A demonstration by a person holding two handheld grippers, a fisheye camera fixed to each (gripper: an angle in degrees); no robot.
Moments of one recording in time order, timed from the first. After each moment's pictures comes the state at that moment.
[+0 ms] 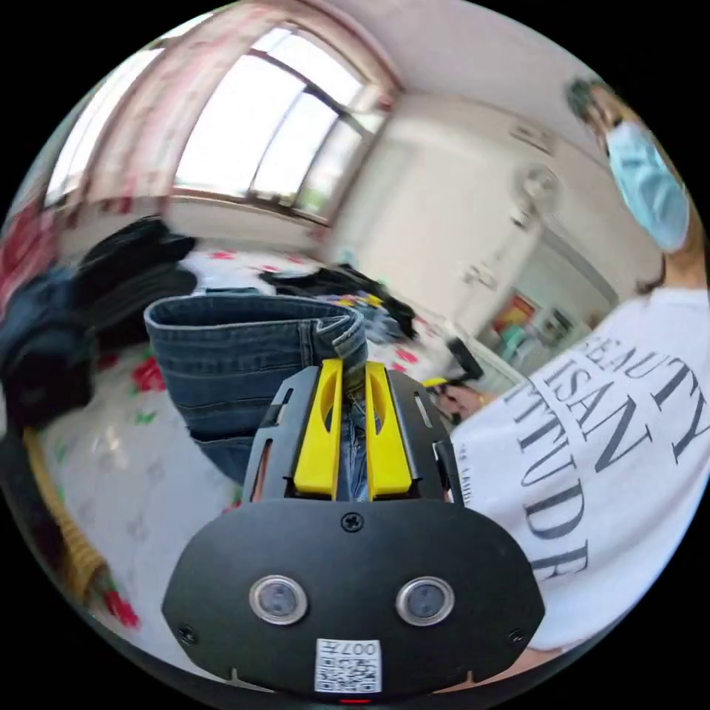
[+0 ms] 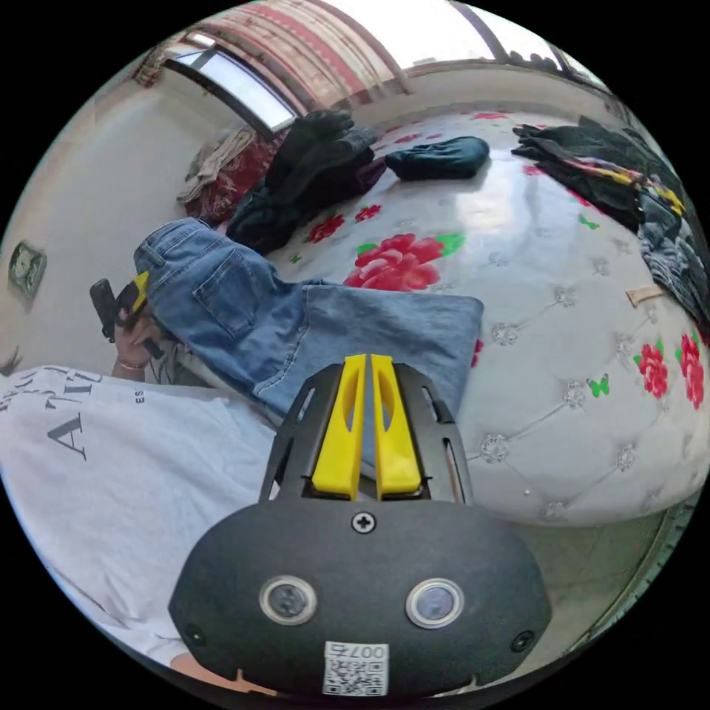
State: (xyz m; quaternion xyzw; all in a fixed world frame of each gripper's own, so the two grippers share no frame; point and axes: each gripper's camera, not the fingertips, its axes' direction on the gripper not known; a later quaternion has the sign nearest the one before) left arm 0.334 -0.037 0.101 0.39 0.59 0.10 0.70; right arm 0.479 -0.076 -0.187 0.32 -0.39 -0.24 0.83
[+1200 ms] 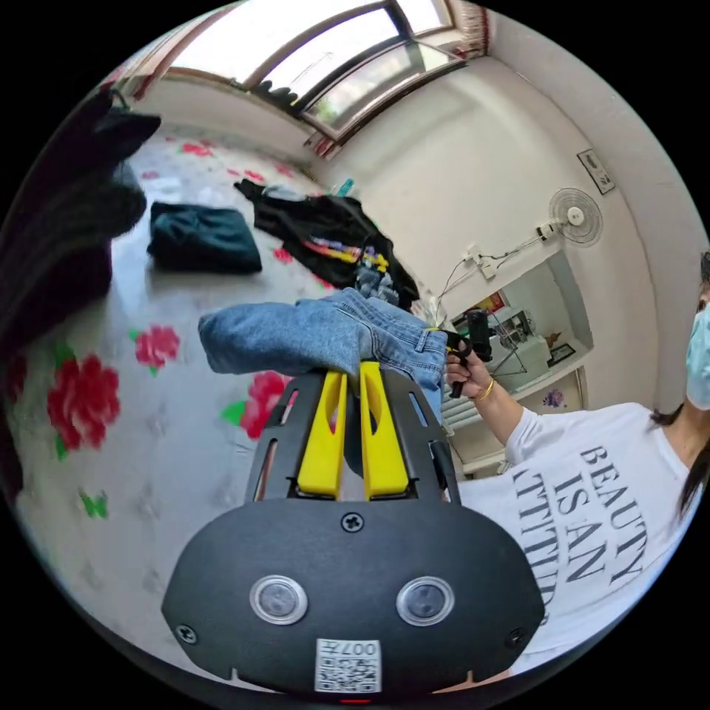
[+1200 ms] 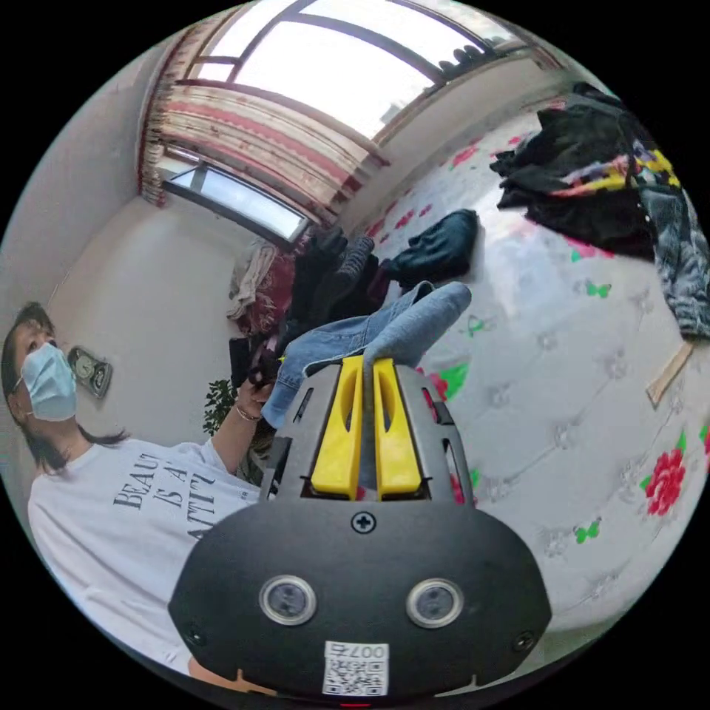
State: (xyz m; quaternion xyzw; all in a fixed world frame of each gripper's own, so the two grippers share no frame) left arm 0.537 -0.348 0.128 0.20 0.69 0.14 0.68; right arm 0.624 -0.291 -0.271 0.36 -0.56 -0.17 0.72
